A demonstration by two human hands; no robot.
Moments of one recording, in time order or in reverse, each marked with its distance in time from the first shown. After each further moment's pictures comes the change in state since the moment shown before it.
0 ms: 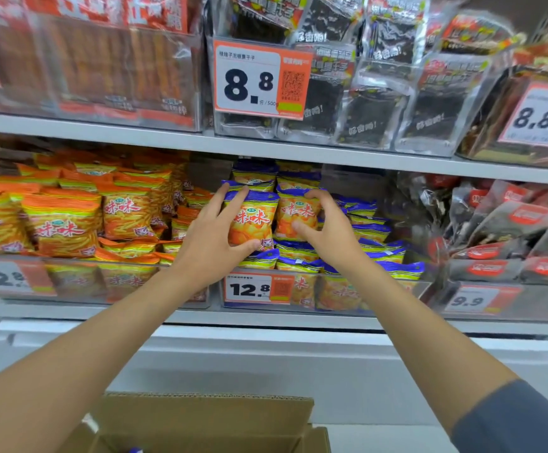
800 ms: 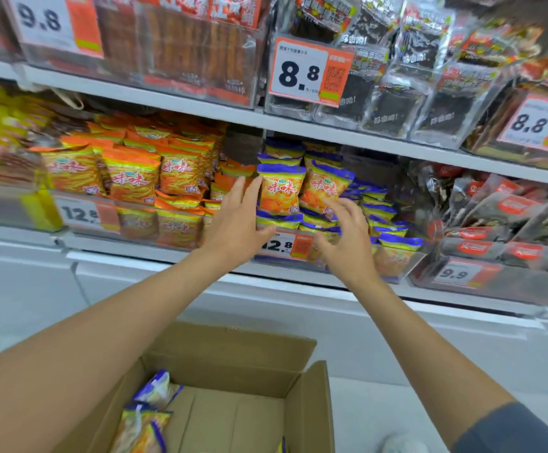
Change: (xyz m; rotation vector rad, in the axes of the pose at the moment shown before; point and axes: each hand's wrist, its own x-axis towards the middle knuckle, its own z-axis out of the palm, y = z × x) left_hand -0.062 0.023 -0.027 0.062 -0.022 -0.136; right_hand -0.094 -0.027 0.007 -0.161 0.107 -0.106
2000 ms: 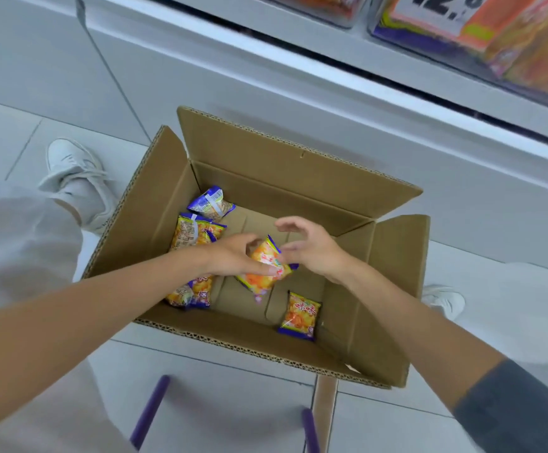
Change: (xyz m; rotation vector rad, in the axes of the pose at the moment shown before) left_hand -0.253 -0.171 0.141 -0.484 -1.044 -0.732; right_hand -0.244 0.033 0.178 0.595 -1.053 0.718
